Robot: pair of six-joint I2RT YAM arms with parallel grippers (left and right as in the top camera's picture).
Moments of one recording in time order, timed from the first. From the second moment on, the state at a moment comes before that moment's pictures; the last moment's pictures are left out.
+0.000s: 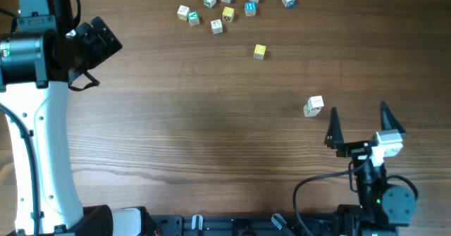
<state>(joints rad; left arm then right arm) 0.07 1.54 1.92 -1.43 -0.15 -0.55 -0.05 0.02 0.12 0.08 -0.16 -0.04</state>
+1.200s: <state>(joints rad) 0.07 1.53 1.92 -1.43 -0.15 -0.54 -0.05 0.02 0.01 0.01 -0.16 -0.04</state>
